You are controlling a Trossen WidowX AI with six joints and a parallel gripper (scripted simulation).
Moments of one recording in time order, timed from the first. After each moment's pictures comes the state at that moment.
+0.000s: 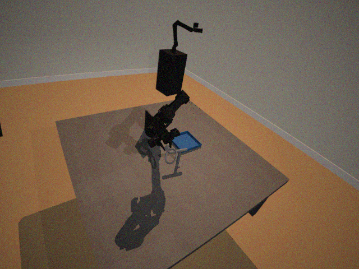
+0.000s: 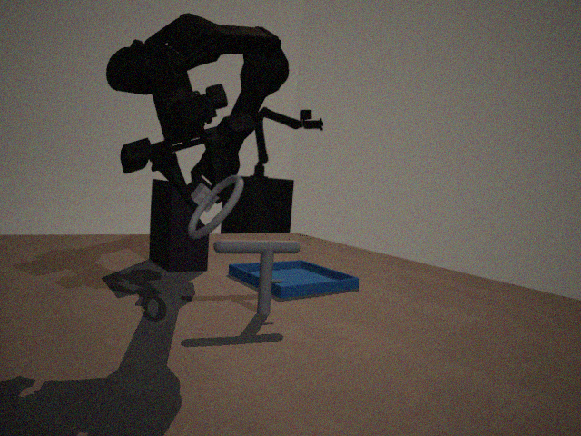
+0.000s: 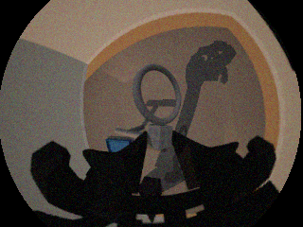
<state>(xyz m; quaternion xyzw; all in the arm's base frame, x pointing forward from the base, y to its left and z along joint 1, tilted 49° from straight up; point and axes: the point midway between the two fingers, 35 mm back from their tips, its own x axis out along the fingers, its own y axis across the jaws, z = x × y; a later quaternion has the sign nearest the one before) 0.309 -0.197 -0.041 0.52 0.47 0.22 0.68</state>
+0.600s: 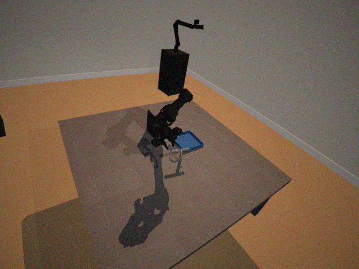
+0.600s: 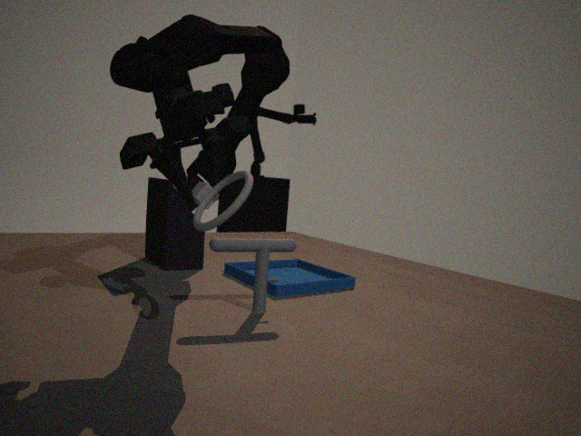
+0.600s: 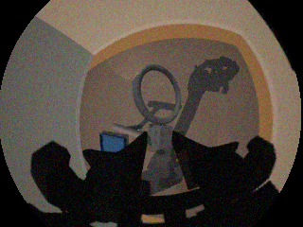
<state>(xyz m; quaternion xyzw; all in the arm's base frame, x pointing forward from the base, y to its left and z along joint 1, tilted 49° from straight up) 0.309 -0.193 -0.036 0.46 0.44 0.24 0.73</state>
